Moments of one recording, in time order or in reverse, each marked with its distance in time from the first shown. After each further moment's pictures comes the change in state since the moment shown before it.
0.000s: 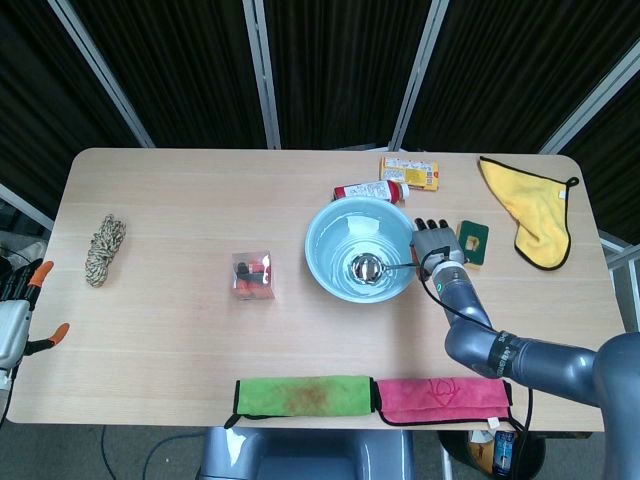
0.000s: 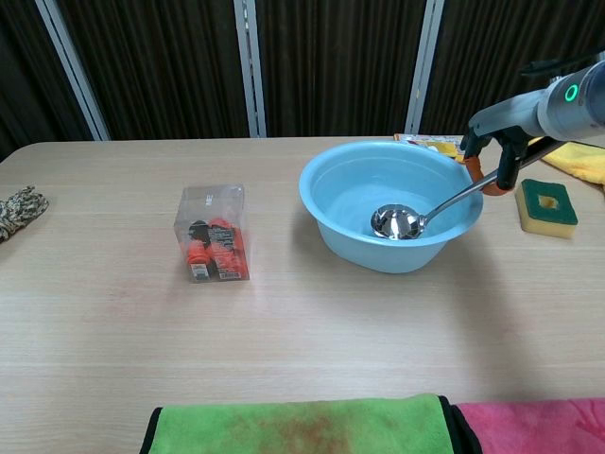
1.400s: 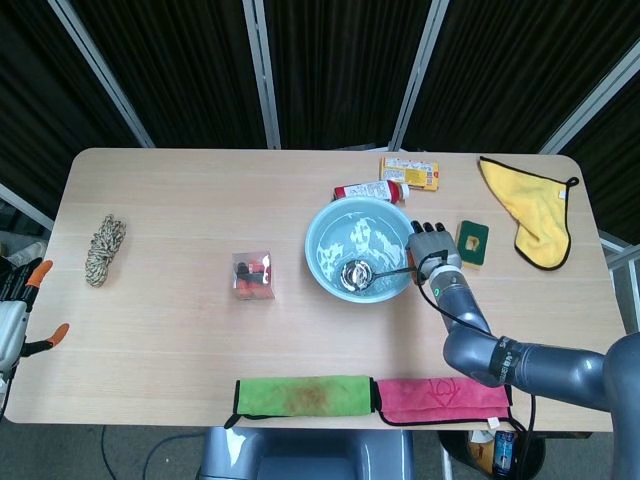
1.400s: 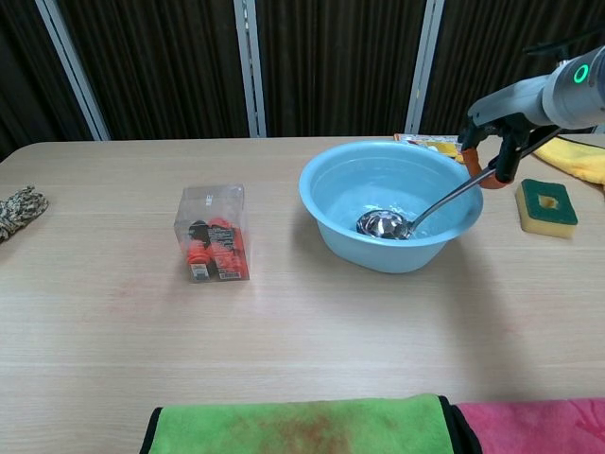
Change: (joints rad) left arm 0.009 0.022 0.008 -0.012 0.039 0.026 -0.050; right arm 0.022 0.075 0.013 -0.135 0.023 0.056 0.028
